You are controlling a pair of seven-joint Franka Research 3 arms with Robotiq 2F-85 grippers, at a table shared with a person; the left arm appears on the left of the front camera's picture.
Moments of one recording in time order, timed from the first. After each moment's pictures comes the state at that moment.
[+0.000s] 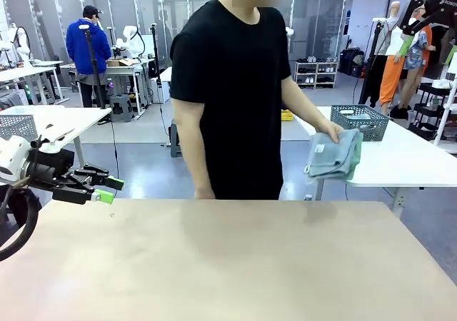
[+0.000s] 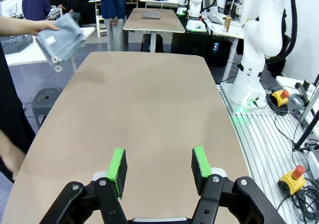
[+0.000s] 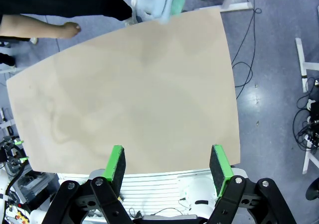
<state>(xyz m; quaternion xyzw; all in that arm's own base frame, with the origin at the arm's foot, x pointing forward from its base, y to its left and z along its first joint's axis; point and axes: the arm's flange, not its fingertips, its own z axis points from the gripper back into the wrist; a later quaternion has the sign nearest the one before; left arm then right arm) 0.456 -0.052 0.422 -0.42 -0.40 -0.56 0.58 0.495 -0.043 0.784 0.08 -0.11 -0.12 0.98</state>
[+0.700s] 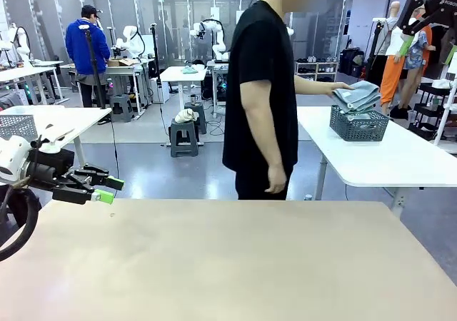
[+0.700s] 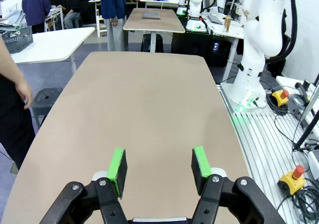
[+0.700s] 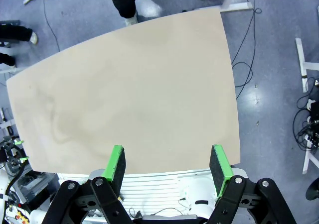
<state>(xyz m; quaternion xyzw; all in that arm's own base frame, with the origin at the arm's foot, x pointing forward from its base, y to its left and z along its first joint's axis) 0.456 -0.052 0.422 -0.42 -0.40 -0.56 0.58 0.495 -0.043 0.784 0.08 -0.11 -0.12 0.98</state>
